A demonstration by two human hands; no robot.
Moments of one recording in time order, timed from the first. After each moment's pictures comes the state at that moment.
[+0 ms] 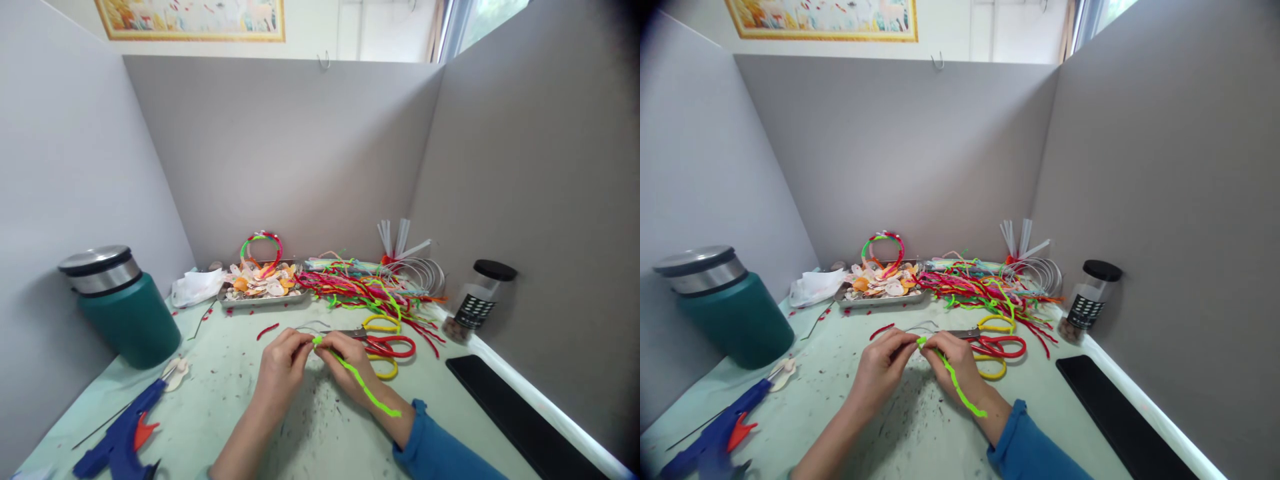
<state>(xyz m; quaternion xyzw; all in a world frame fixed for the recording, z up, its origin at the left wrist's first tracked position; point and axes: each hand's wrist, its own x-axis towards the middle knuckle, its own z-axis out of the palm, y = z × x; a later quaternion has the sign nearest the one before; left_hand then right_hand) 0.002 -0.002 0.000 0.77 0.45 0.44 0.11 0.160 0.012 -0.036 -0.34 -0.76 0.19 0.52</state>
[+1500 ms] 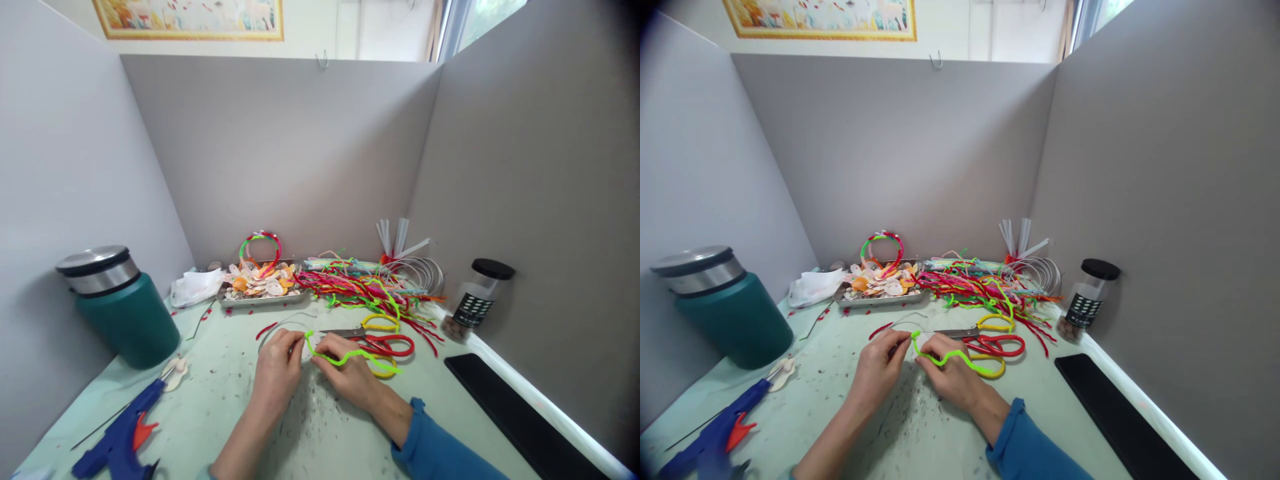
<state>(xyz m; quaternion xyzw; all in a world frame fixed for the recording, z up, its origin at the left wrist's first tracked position) 0.000 0.001 -0.004 0.74 0.52 0.42 0.08 0.158 0.007 -0.034 -0.35 -0.79 0.18 0.47</state>
